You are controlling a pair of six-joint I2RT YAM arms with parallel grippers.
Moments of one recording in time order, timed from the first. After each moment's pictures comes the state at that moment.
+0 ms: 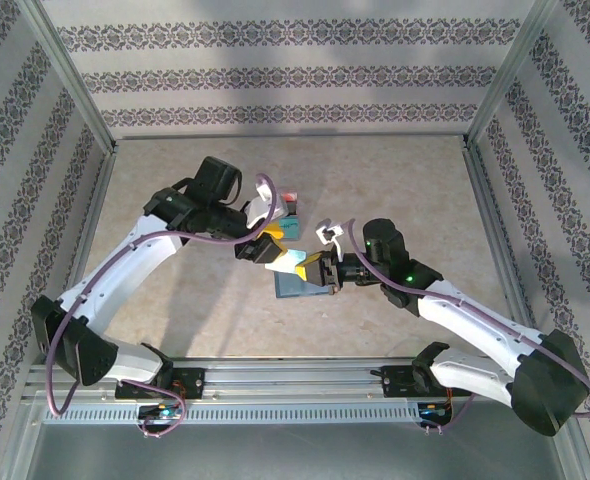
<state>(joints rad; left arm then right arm) -0.51 1.41 1.40 -0.94 0.76 0.46 0.64 1.07 0.64 0.04 -0.76 0.37</state>
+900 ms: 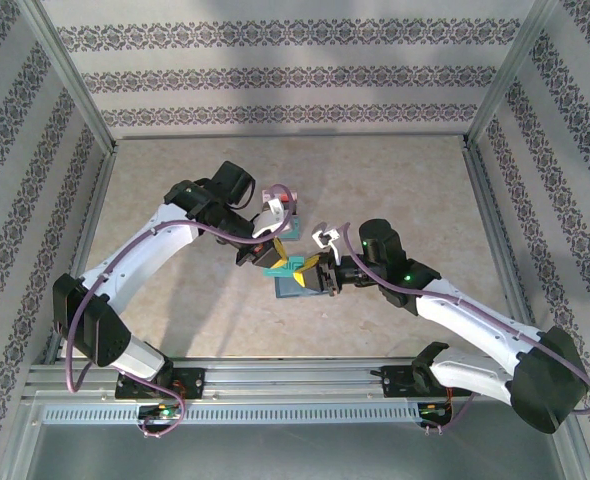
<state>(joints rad) -0.52 1.52 1.44 -1.11 0.84 0.65 0.66 1.08 0.65 0.00 -0.77 0.31</state>
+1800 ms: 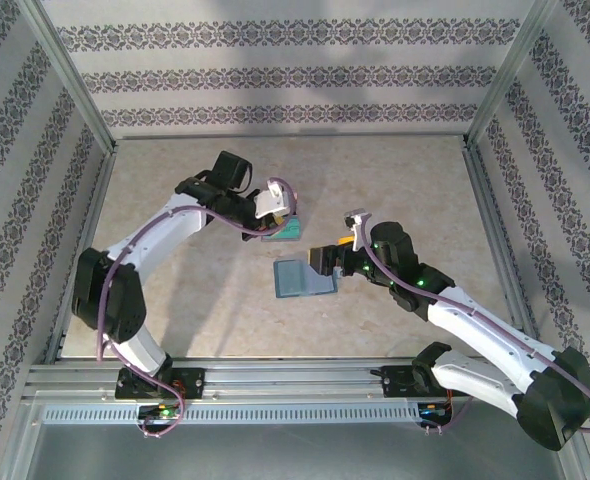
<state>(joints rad) -0.40 1.69 1.40 -0.71 0.65 0.81 0.62 0.98 0.63 -0.13 -0.20 0.46</state>
